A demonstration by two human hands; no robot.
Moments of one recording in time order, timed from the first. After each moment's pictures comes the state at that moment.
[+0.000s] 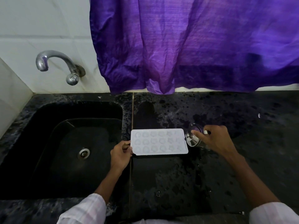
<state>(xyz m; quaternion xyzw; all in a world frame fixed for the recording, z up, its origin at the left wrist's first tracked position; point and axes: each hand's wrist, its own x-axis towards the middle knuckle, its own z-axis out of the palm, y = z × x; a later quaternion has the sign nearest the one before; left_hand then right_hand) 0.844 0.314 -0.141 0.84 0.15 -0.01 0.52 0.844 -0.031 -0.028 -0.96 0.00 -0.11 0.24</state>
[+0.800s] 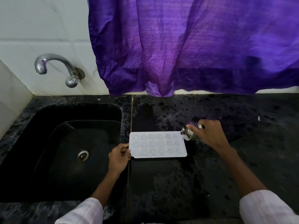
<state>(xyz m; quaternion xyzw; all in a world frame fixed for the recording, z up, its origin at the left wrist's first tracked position) 0.843 0.312 -0.136 0.84 0.15 -0.02 0.52 0.879 -0.029 -0.028 -0.97 -0.02 -0.12 0.22</state>
